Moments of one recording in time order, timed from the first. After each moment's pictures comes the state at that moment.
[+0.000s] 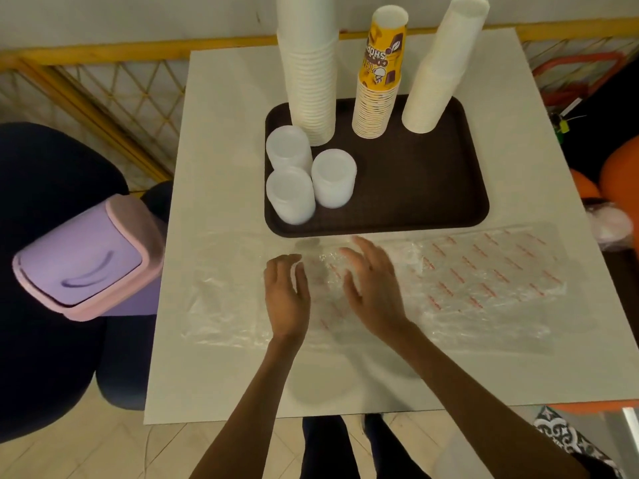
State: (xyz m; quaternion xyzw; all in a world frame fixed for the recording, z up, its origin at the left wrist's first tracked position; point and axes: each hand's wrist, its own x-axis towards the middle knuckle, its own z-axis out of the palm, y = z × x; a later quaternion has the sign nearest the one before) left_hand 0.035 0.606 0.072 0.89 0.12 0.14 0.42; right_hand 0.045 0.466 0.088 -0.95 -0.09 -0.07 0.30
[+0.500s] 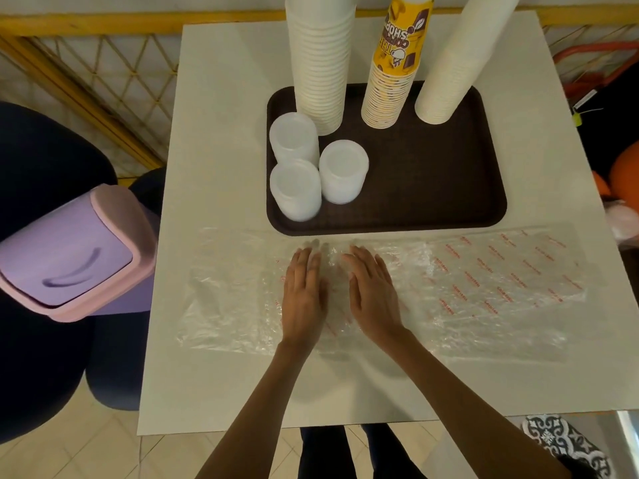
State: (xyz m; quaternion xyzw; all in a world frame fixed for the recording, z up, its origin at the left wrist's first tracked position) left_hand 0.037 0.607 0.025 0.96 -0.02 0.07 0.28; right_hand 0.047 0.479 0.039 -0.96 -0.07 -0.03 0.27
